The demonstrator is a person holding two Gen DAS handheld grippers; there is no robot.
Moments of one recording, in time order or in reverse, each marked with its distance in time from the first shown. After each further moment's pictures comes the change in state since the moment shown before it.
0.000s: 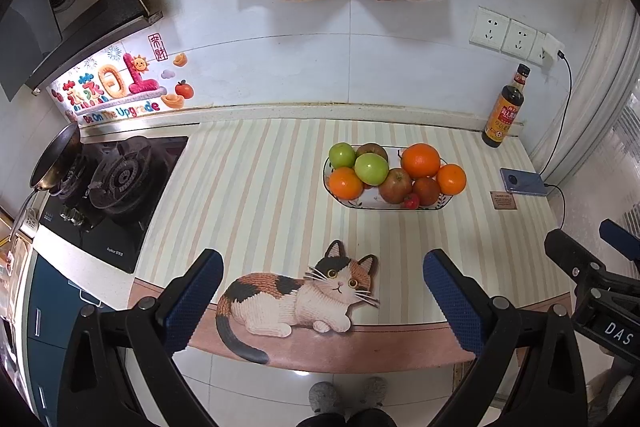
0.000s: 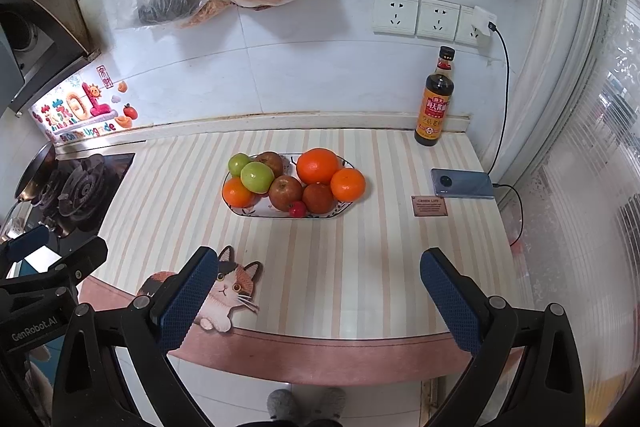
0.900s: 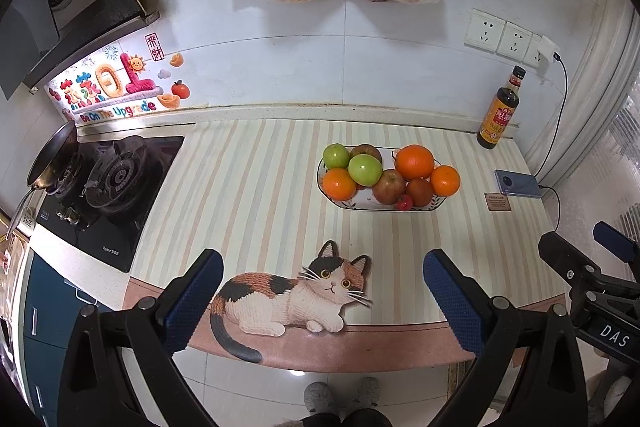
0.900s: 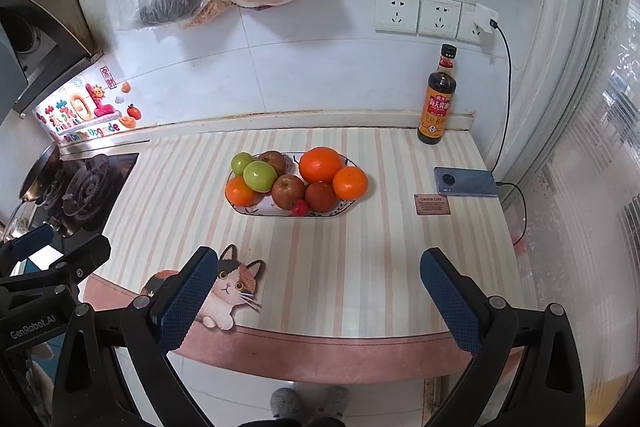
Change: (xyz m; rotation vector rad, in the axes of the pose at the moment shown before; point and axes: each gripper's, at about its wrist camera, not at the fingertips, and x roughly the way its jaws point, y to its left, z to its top) left arm -0.002 -0.009 0.000 -0.002 -0.002 -0.014; right arm -0.003 0.000 -0.005 0.014 -0.002 0.010
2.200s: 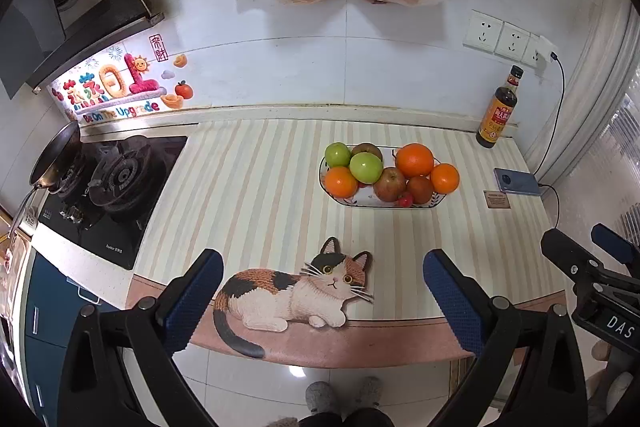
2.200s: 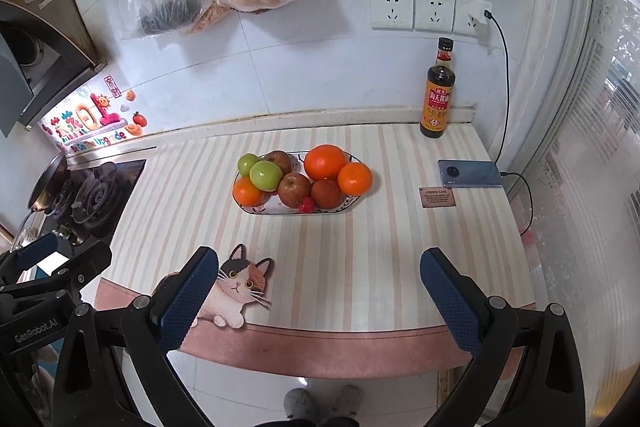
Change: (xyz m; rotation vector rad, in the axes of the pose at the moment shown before) left arm -0.010 0.003 -0.005 0.004 -0.002 0.001; right arm -0.006 -0.003 -0.006 0.046 -0.002 0.029
